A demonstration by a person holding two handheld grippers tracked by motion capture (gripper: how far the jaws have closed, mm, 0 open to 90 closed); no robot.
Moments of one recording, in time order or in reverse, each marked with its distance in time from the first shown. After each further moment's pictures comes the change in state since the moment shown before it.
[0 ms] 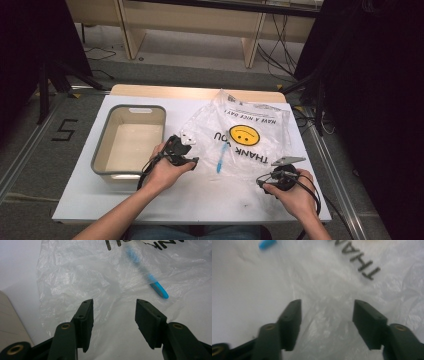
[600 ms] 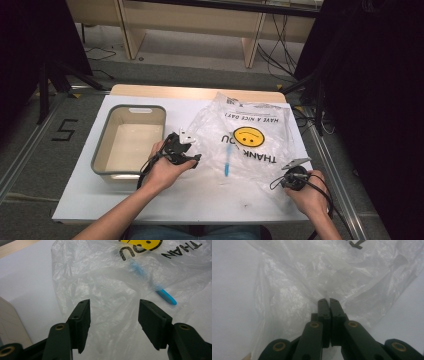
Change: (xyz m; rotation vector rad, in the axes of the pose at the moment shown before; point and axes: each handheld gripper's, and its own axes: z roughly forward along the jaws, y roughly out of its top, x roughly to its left) left arm -0.002 0.007 -0.011 -0.069 -0.004 0.005; right arm -0.039 -0.018 -0.002 0.158 -0.124 -0.081
